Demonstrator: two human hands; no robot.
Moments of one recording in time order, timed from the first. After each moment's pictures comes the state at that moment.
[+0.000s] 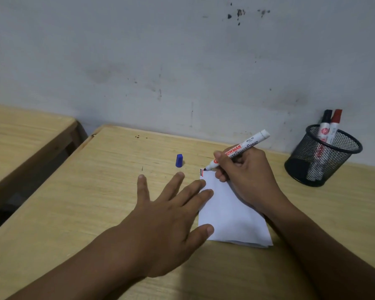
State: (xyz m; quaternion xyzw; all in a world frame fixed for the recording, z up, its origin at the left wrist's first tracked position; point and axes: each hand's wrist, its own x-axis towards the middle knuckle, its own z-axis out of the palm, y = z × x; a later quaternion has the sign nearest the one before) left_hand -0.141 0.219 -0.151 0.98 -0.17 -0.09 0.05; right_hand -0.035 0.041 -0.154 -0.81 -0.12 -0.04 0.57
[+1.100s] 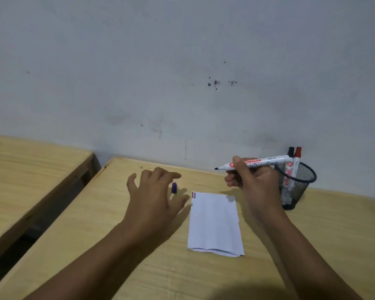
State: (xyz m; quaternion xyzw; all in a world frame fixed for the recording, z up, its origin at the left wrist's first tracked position) left_hand -0.107 0.225 -0.132 0.96 0.00 0.20 0.22; right_hand -0.043 0.015 -0.107 -0.65 -0.06 -0.12 0.75
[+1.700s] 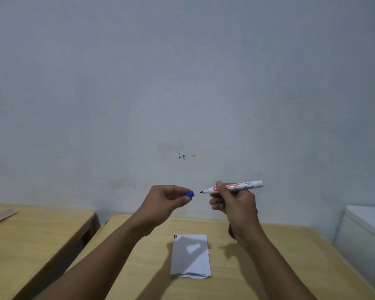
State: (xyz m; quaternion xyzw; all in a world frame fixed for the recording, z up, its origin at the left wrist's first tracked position) left_hand -0.153 0.179 0.014 0.78 -0.09 0.09 0.62; right_hand -0.145 -0.015 0.010 -0.60 -0.09 -0.15 0.78
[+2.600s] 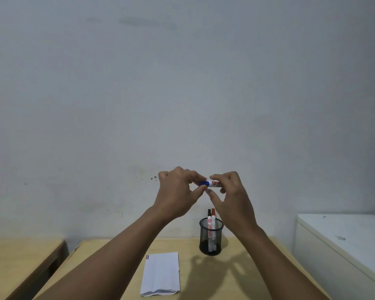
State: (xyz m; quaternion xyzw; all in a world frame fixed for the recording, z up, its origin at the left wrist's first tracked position) left_hand -0.181 0.063 0.102 0.86 -0.20 0.38 0.28; right_hand -0.168 -0.097 0.060 -0.83 -0.15 -0.43 0.32
